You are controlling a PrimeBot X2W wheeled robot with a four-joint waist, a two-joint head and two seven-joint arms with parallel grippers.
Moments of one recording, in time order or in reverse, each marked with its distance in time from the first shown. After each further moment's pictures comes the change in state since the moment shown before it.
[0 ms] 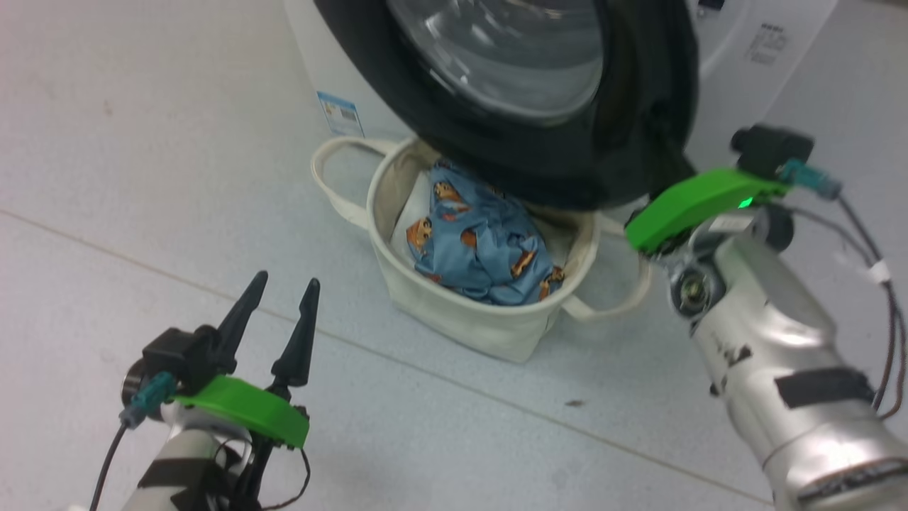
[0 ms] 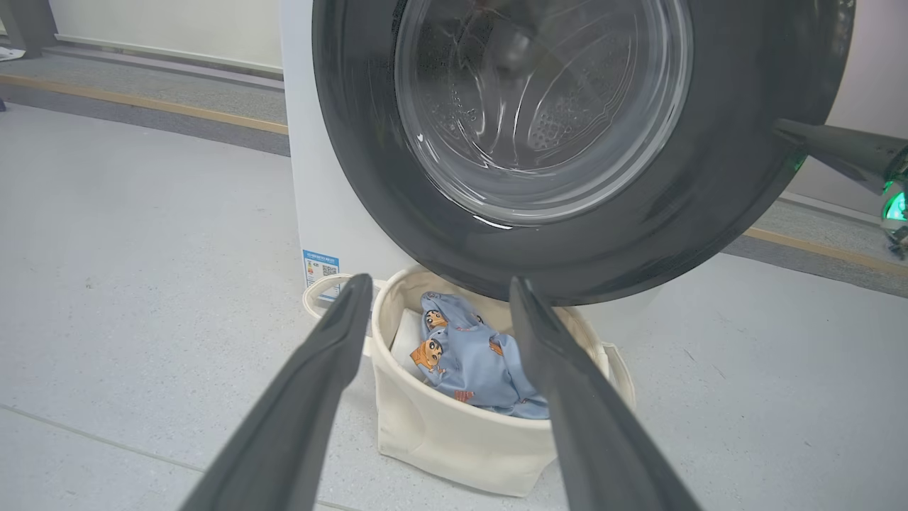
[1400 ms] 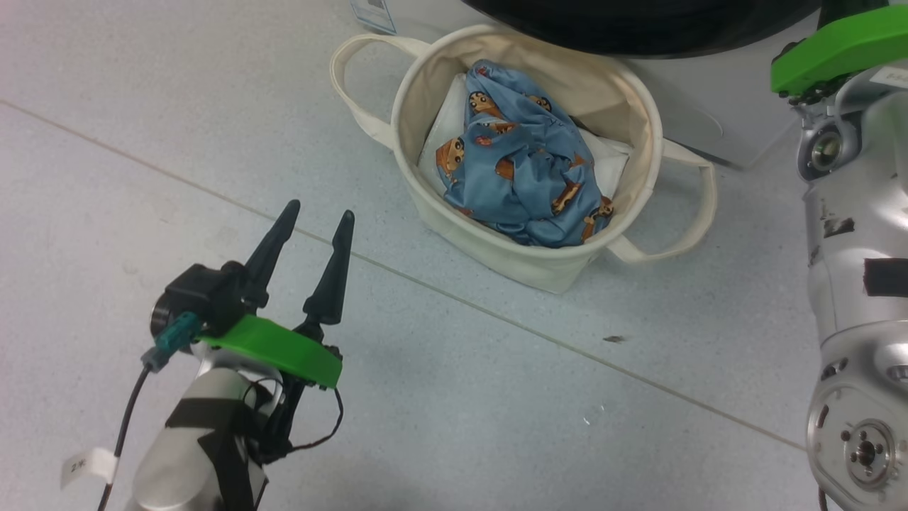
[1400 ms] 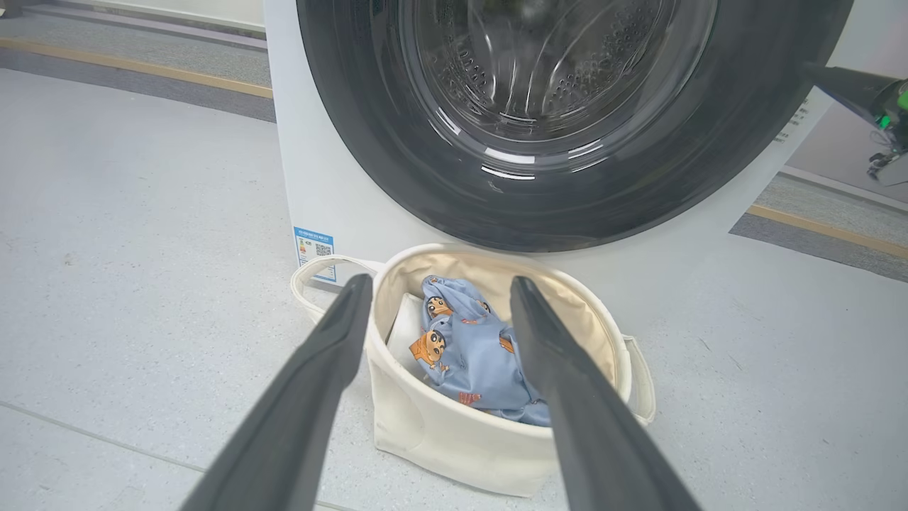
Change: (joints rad) left arm -0.141 -0.064 -0.029 -0.005 0.007 0.000 0.000; right arm -0.271 -0.013 -0.612 0.012 -0.598 0.000 -0.007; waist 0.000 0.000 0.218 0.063
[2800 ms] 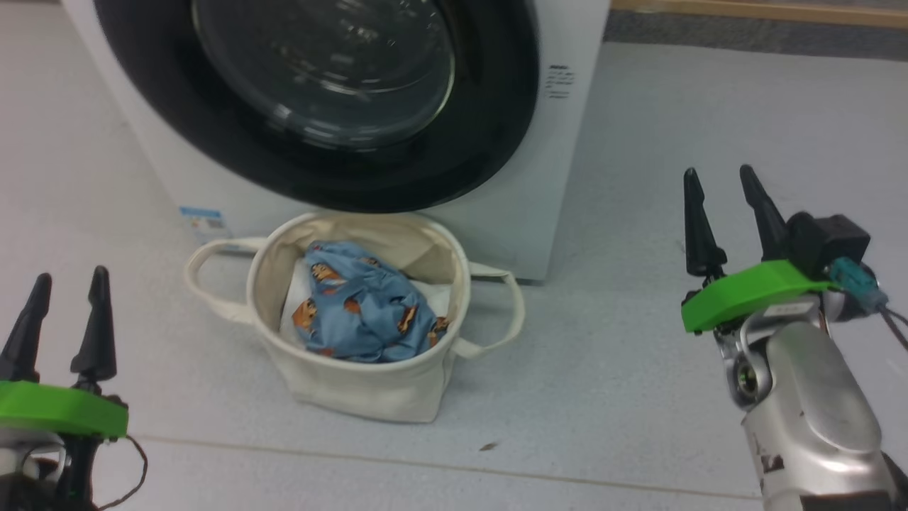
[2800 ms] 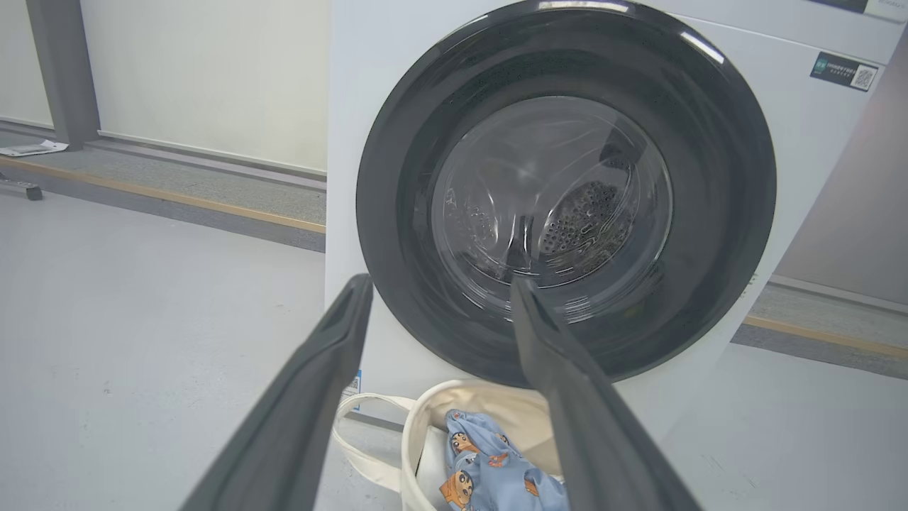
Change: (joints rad) left arm 0.197 0.283 0.269 -0.008 -0.182 0.000 0.000; right arm 0.609 0.002 0.332 -0.423 0.144 0.000 0.000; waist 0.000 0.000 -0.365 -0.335
